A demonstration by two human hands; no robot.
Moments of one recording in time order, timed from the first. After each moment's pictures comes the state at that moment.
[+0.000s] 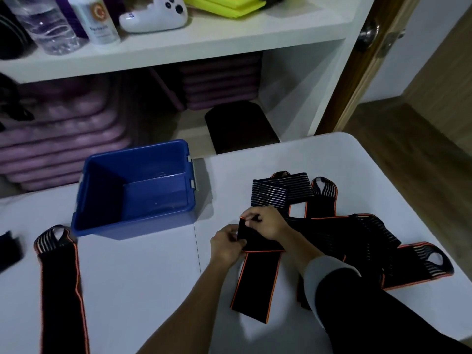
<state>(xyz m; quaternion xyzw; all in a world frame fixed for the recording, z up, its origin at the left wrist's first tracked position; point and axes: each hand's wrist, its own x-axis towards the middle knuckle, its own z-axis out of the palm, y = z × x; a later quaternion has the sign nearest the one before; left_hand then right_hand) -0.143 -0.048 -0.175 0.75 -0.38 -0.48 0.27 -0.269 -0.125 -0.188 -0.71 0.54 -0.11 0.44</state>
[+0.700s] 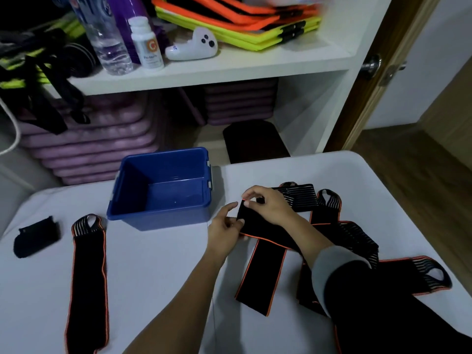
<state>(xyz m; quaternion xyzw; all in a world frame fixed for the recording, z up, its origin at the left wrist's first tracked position) -0.129 -0.026 -0.109 0.66 -0.35 -0.48 0.45 -0.255 -0.123 -0.106 -0.74 0.48 -0.23 0.41</state>
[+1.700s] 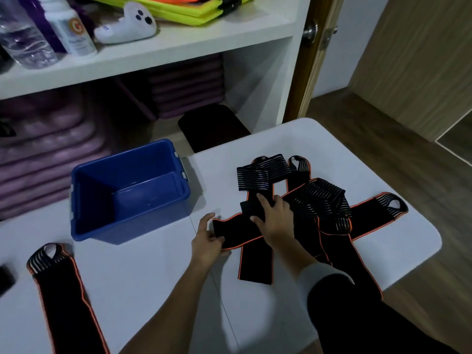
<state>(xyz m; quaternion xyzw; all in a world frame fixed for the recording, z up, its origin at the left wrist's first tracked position) -0.098 0.006 -0.153 0.68 -0.40 -0.53 0.31 -0.274 -0.032 -0.177 -0.65 0.74 -0.10 0.14</state>
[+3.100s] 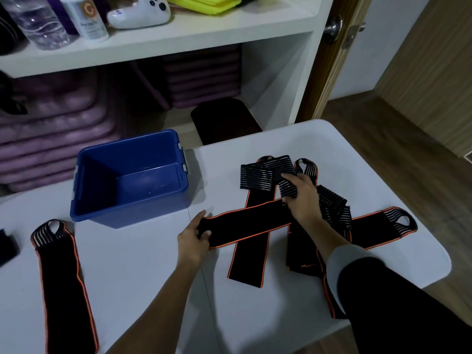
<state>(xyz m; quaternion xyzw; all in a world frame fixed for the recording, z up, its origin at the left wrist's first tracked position) -0.099 0.014 -0.146 0.74 -0.45 -0.40 0.29 -0.347 -0.079 -0.149 -0.63 0.68 -0.28 0.24</state>
